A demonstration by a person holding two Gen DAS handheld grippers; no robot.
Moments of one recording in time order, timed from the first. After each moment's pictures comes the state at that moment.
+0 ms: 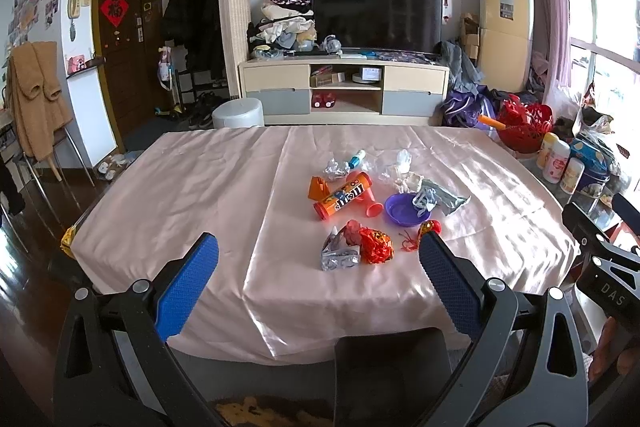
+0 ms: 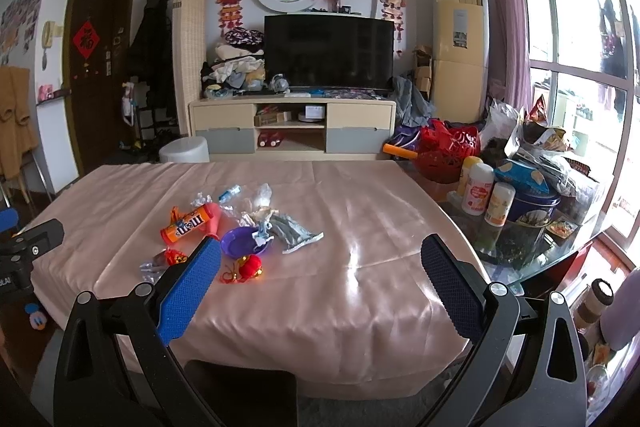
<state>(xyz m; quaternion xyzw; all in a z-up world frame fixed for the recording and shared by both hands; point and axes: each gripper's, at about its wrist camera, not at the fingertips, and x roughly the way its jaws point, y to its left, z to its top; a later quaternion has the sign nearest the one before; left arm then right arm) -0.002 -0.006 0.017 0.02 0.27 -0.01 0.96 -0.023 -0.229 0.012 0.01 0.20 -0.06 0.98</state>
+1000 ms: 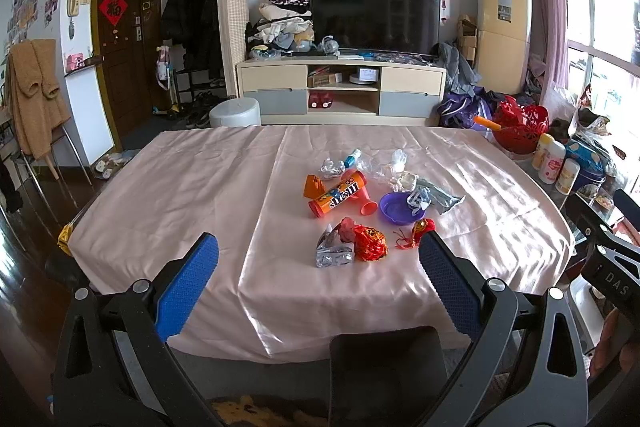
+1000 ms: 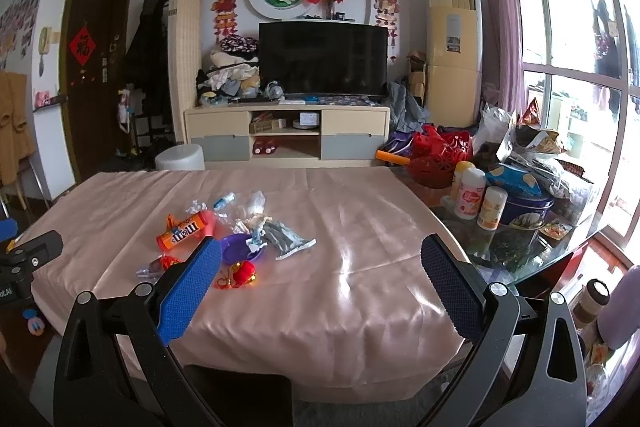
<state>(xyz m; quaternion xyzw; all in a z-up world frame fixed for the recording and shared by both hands) -0.006 -0.008 0.015 0.02 0.27 -0.01 0.96 -0.030 -0.238 0.017 0.02 0.19 -0.07 0.98</state>
